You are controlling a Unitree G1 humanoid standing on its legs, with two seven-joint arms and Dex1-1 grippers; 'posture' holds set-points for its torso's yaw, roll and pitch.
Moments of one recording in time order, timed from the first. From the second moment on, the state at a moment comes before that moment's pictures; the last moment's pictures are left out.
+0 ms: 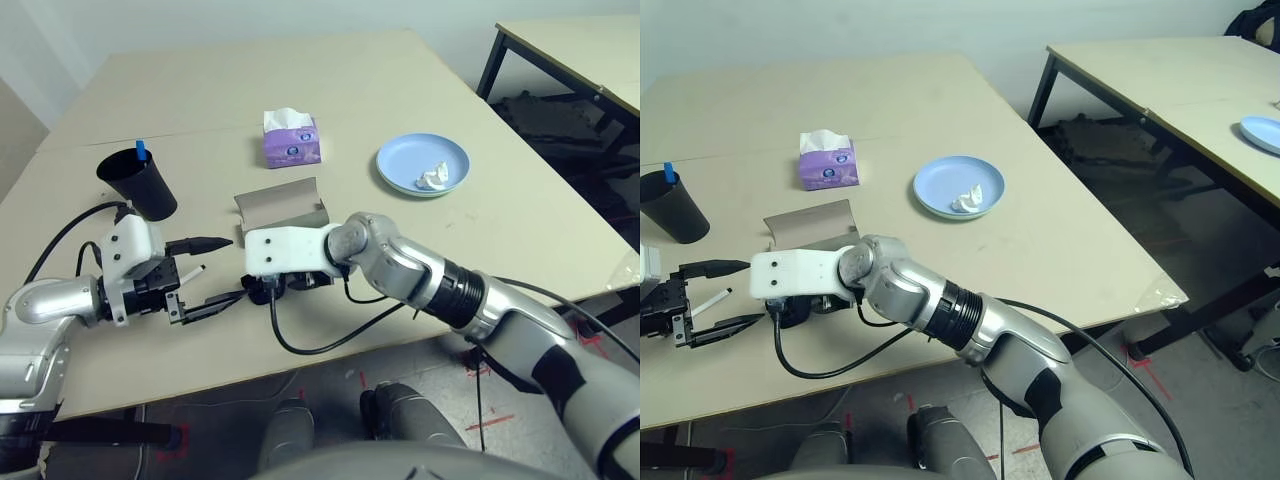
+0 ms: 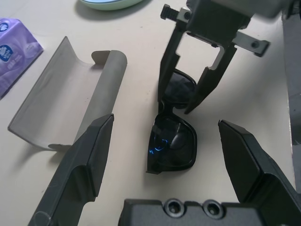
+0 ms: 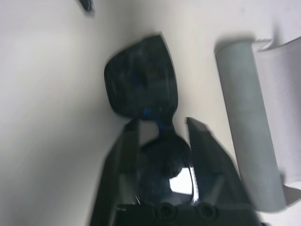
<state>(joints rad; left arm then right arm) 0.11 0.90 0.31 -0.16 -0.47 0.10 -1.17 -0.86 -0.10 0.82 0.04 -0.13 0.73 0.86</state>
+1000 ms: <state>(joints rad) 0.12 0.91 0.32 -0.12 -0.46 0.09 -1.19 -0.86 -0.10 0.80 0.04 -0.17 0.69 0.87</state>
